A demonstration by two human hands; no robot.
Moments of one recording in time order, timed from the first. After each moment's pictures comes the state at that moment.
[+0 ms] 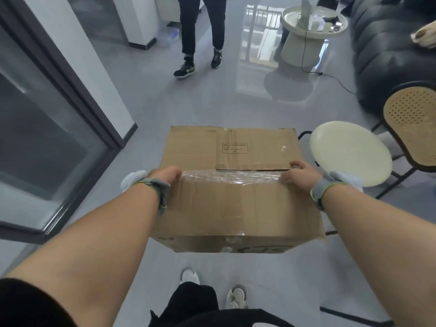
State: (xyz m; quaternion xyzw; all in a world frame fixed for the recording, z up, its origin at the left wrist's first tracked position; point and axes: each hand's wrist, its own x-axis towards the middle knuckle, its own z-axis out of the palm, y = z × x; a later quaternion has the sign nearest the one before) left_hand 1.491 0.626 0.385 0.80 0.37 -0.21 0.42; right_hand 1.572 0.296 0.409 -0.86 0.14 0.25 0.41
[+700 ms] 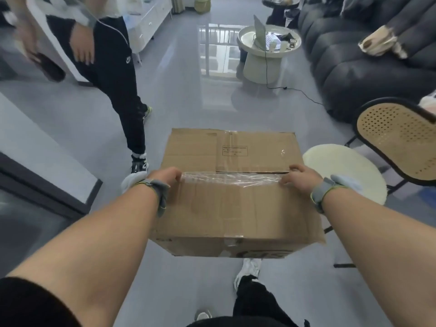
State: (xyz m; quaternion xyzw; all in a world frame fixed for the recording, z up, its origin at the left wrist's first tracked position) left_hand 1.812 0.678 0.394 0.82 0.35 -0.23 0.40; right_hand 1.809 0.336 0.421 -0.85 0.23 0.18 0.44
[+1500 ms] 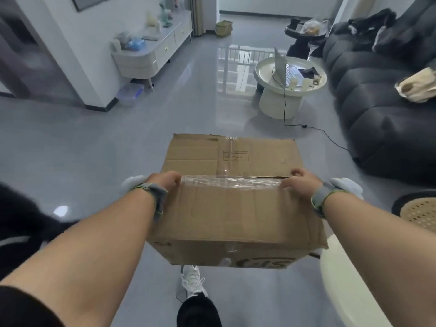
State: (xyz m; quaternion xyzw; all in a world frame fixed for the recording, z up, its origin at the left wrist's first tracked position) left_hand 2.166 0.677 0.425 0.82 0.38 -0.17 0.40; right_hand 2.219 0.325 0.426 -0.89 0.17 0.20 0.39
